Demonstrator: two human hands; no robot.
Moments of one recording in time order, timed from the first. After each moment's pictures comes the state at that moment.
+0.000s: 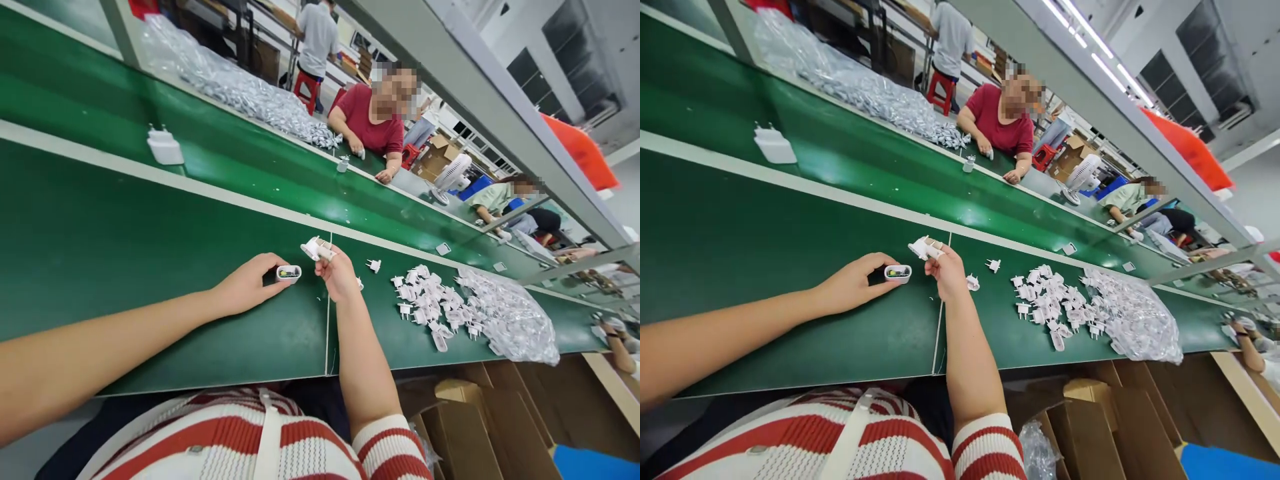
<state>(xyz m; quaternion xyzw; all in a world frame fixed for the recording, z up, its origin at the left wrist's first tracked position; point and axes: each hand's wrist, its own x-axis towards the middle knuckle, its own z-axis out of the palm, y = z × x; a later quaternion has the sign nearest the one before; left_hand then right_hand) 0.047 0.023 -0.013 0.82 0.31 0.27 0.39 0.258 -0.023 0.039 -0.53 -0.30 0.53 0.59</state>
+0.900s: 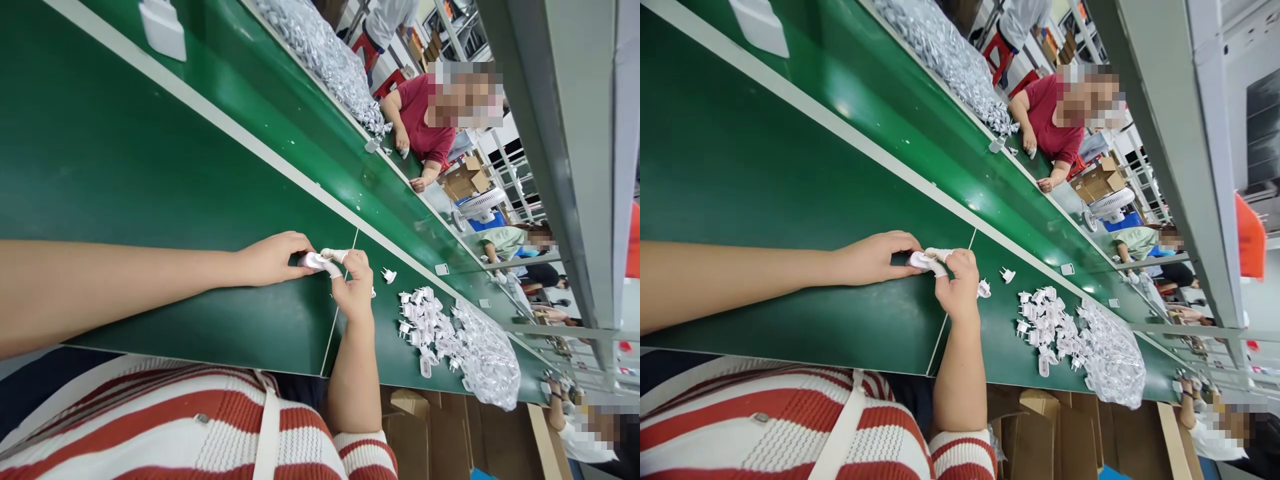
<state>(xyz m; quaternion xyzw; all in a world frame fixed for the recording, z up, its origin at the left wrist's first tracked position) 0.050 0.035 -0.012 0.79 0.25 0.31 0.46 0.249 -0.045 0.054 -0.56 -0.75 0.09 0.35</state>
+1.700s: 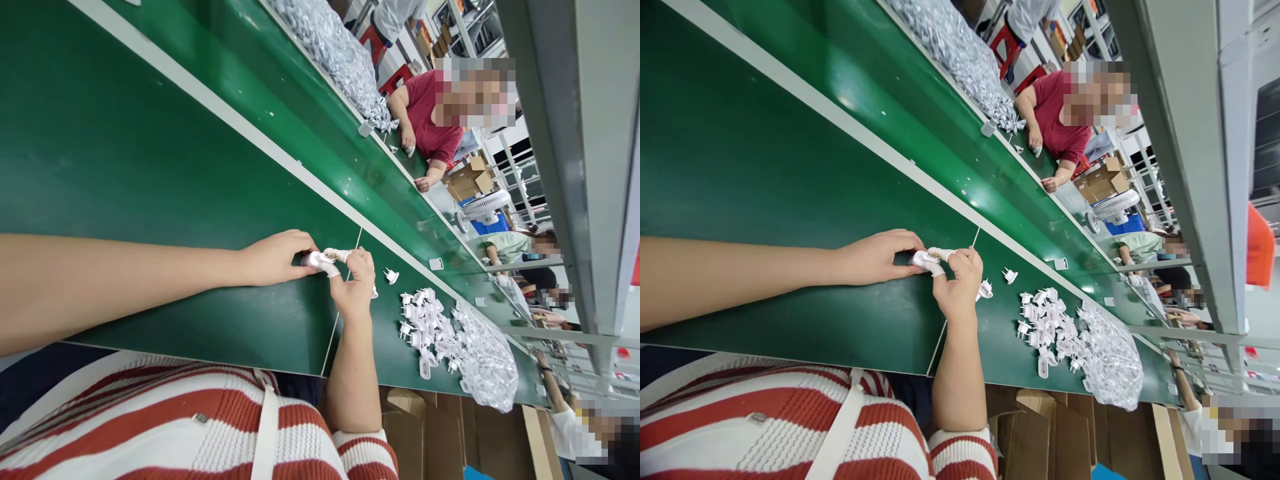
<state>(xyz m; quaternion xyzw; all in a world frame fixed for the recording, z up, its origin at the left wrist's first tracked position) 0.050 0.033 -0.007 0.79 0.26 0.30 0.47 0.242 -0.045 0.045 -0.61 -0.72 0.04 0.33</state>
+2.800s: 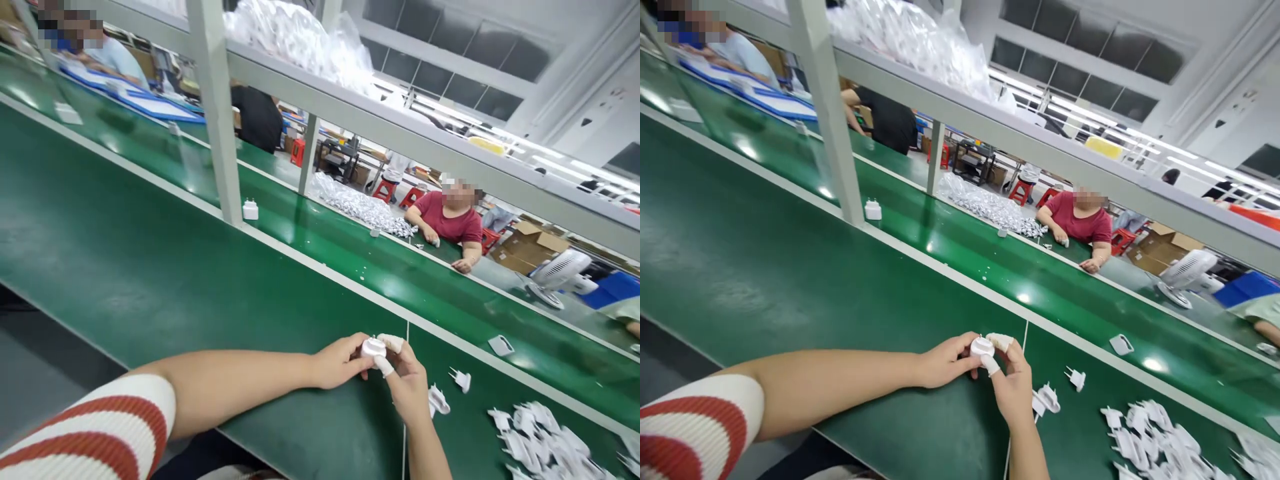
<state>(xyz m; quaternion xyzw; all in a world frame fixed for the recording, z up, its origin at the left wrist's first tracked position) 0.063 0.030 -0.007 0.69 0.21 0.32 0.61 0.248 -0.028 0.023 -0.52 -0.59 0.31 0.54</state>
